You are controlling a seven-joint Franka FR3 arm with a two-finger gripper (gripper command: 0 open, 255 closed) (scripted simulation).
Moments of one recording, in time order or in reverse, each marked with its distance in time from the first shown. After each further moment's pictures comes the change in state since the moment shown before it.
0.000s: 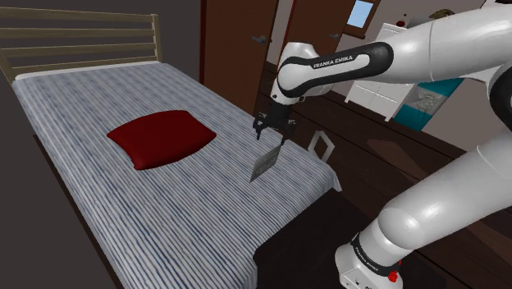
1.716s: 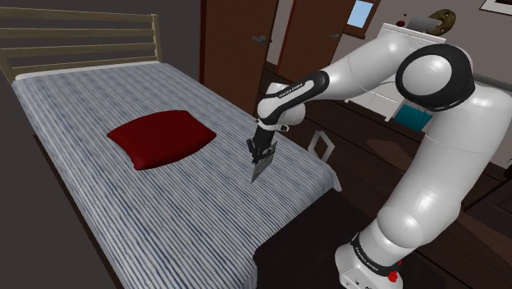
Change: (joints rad) arm -0.027 0.427 -0.024 0.085 0.051 0.288 0.322
